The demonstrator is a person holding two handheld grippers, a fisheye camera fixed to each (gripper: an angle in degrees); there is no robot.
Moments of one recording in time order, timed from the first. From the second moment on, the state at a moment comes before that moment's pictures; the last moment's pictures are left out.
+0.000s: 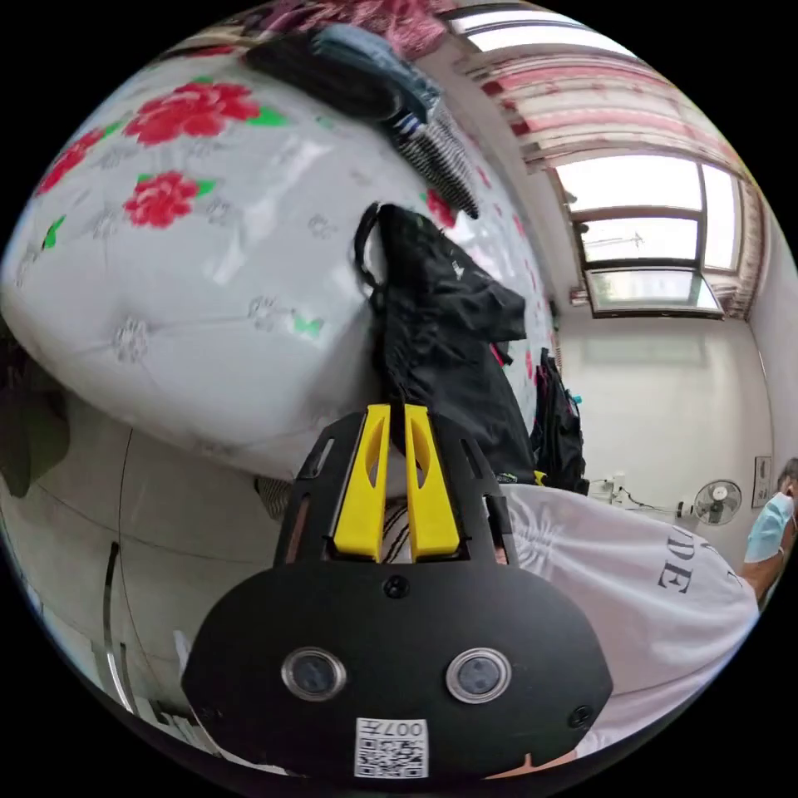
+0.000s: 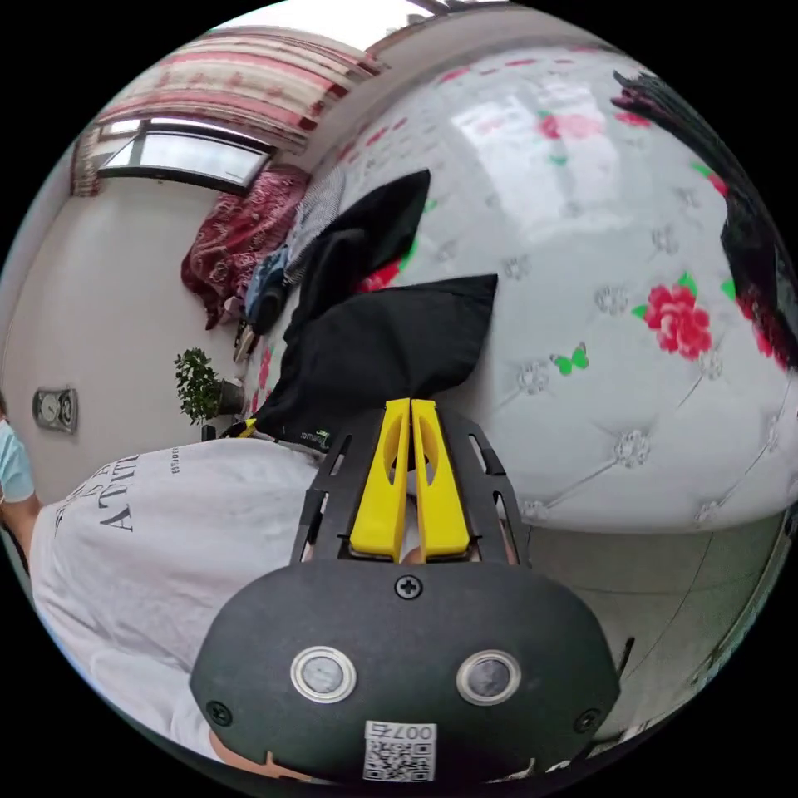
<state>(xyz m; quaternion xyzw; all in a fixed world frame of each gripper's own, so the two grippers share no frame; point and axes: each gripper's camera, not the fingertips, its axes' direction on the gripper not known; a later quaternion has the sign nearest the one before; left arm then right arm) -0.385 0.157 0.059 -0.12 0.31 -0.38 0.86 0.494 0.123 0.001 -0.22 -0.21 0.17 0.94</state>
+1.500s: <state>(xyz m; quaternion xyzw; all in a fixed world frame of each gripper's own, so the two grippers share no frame) -0.374 -0.204 0.257 -0.28 0.11 -0.08 0.95 0.360 -0.339 0.280 -0.29 -0.05 -0.13 0.95</state>
